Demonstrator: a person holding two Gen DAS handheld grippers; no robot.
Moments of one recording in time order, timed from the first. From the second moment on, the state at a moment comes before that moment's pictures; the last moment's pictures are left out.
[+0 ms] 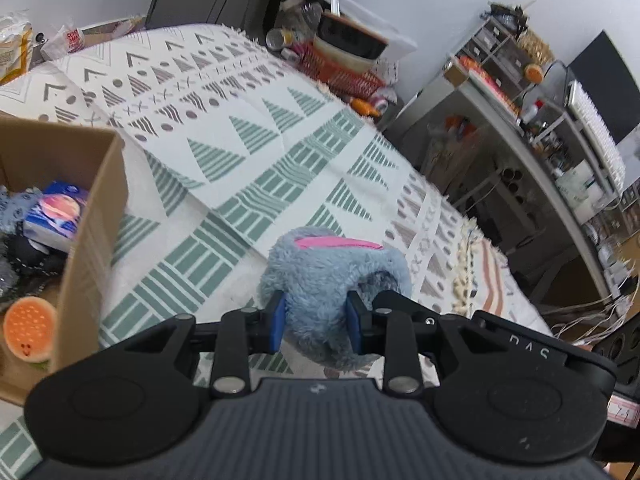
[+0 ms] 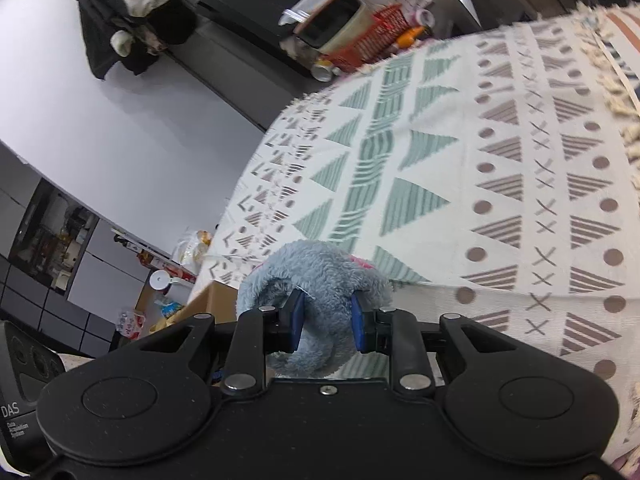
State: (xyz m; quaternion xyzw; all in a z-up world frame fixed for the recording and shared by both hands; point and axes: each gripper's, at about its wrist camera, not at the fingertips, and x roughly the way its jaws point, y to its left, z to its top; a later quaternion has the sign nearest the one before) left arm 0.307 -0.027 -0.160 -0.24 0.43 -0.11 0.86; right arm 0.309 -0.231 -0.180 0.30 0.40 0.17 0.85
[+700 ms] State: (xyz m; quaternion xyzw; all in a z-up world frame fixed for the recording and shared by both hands) left arm 0.286 0.053 -0.119 -0.29 0.38 -0.10 0.87; right arm 0.303 -0.145 -0.118 0.24 0.37 0.19 0.88
